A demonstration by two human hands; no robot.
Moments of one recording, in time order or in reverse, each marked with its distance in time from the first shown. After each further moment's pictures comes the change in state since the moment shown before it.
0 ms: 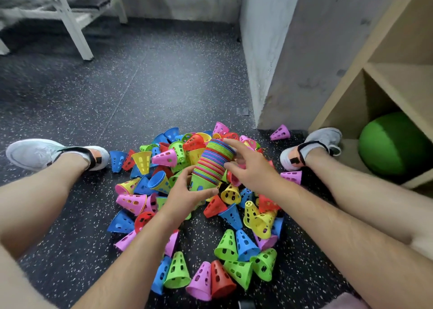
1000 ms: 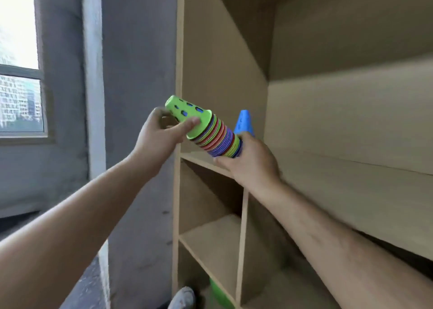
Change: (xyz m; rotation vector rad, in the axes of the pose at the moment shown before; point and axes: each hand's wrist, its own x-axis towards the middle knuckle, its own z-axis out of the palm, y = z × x) left_hand -0.038 0.589 0.256 -0.209 -0.360 0.963; right_hand -0.151 -0.208 -0.482 -0.510 1.249 0.165
